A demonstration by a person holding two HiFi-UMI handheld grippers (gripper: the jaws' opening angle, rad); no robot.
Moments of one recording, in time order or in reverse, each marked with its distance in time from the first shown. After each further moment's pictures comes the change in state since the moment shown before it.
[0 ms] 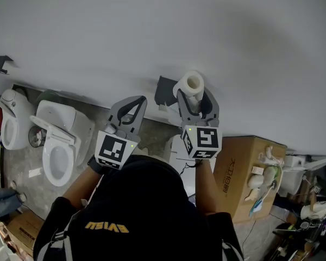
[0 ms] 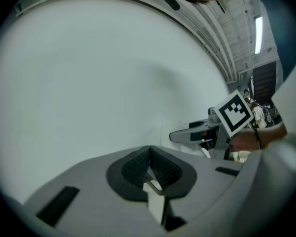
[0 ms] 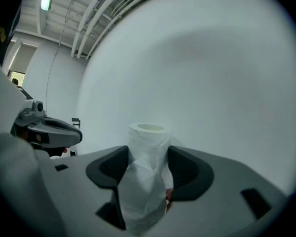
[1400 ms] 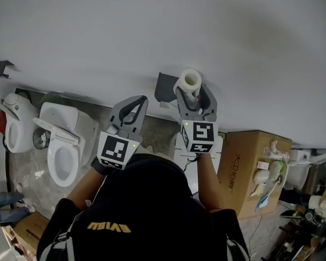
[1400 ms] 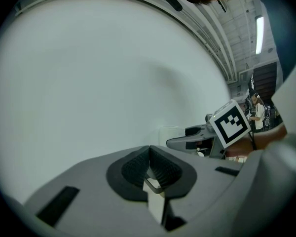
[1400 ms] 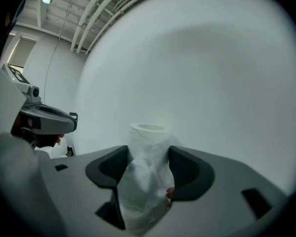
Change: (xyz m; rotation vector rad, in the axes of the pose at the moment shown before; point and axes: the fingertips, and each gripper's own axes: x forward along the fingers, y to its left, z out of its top) left arm 0.000 -0.007 -0.006 -0.006 0.019 -0.004; right arm 0.007 -0.002 -0.026 -0.023 0.030 -0.029
